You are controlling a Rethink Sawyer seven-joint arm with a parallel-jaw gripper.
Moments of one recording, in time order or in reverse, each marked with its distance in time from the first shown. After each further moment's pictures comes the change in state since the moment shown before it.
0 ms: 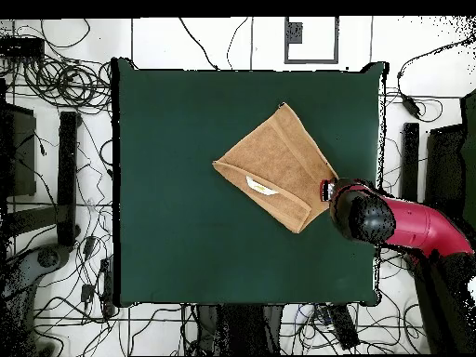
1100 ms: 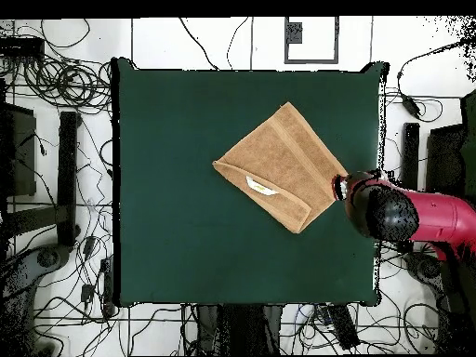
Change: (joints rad) arm -0.109 -0.099 0.201 0.001 -0.119 0.155 -0.139
